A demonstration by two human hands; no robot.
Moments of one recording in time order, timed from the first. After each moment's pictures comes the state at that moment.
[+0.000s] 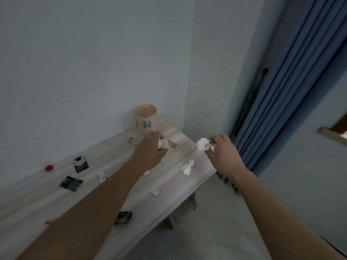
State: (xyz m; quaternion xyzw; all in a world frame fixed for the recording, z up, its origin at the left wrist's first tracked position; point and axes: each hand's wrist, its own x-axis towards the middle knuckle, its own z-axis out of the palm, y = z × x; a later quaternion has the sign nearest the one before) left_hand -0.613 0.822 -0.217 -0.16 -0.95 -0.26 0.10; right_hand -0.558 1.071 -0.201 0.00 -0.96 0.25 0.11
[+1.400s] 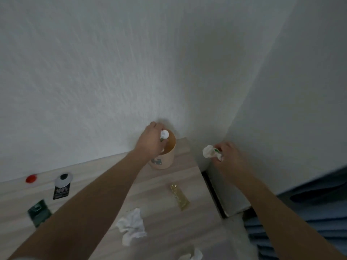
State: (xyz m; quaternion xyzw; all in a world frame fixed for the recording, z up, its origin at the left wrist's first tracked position) left_hand -1.009 0.811 -0.288 0.07 -0.96 -0.25 0.07; right_hand -1.012 1.084 -0.274 0.12 -0.96 0.25 -0.04
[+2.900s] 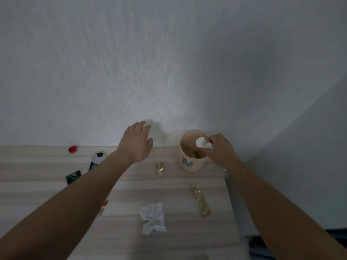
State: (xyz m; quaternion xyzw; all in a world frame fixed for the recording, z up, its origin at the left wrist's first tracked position) left_hand -0.898 0.669 -0.278 0.14 -0.98 -0.11 0.07; right_hand -1.052 0.933 -0.283 0.27 -0.94 0.19 -0.07
